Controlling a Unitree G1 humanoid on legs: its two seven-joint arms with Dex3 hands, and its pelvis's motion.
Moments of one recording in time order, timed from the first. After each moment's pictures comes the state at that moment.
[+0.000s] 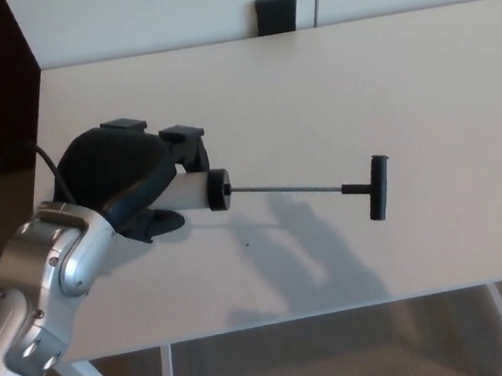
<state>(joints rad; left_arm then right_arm) -0.38 0.56 -0.40 0.06 0.79 -0.01 -0.16 0.15 -0.09 -0.17 -0.54 0.04 -0.28 0.17</state>
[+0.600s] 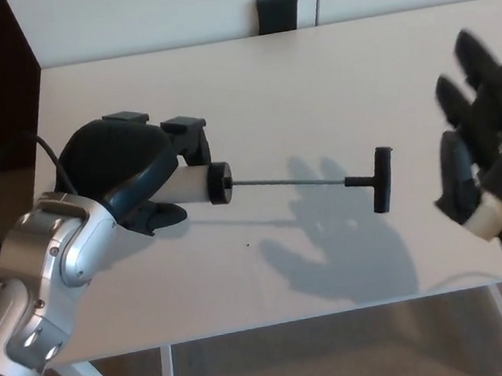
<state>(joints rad) -0.41 0.55 -0.40 0.08 0.77 -0.01 -0.18 -0.02 -0.04 -0.08 -0.11 0.03 -0.06 0.14</state>
